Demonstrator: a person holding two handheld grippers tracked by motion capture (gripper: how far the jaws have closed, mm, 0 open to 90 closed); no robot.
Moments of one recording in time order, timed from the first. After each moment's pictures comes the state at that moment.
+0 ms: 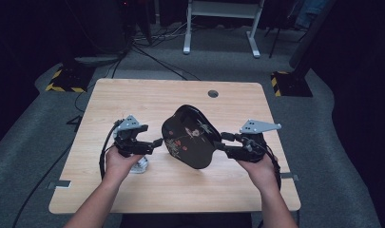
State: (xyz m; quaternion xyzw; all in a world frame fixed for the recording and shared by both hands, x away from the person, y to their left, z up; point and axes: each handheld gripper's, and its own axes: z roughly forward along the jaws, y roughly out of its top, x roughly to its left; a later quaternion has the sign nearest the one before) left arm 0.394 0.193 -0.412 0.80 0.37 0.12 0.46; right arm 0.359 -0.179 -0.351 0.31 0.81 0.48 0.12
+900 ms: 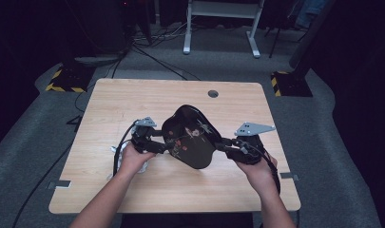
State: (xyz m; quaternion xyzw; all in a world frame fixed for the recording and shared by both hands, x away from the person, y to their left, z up) left arm 0.431 0.168 -0.454 0.81 0.36 0.02 0.46; right arm 0.355 -0.171 -0.355 0.33 0.83 0.44 0.14
